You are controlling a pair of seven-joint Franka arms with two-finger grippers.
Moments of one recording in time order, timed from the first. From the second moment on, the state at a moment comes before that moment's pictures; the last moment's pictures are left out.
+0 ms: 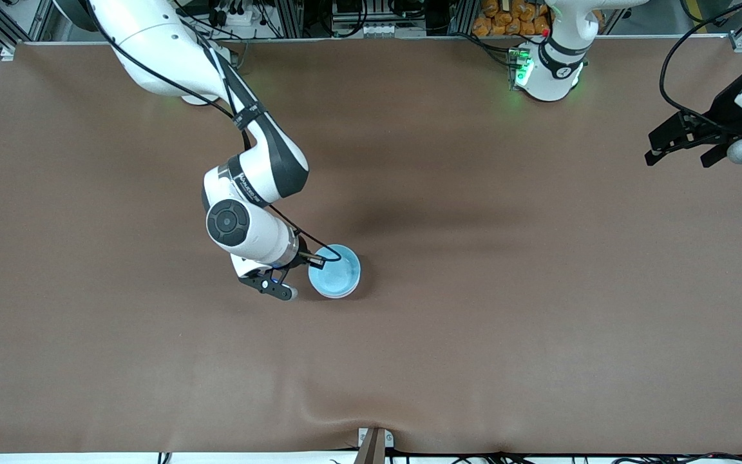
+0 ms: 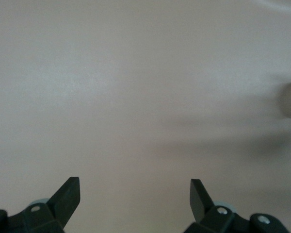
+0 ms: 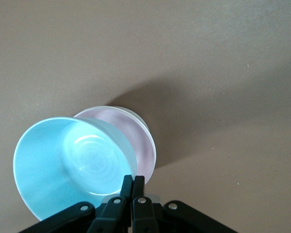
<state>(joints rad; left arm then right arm) 0.01 -0.12 -0.07 -1.72 -0.08 1.67 -0.05 0.45 0.64 0.05 -1.51 0.22 2.15 0.77</state>
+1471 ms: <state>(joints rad) -0.03 -0.07 -0.05 -1.70 -0.07 1.66 -0.04 0.46 0.67 0.04 -1.58 0.21 2.27 0.77</state>
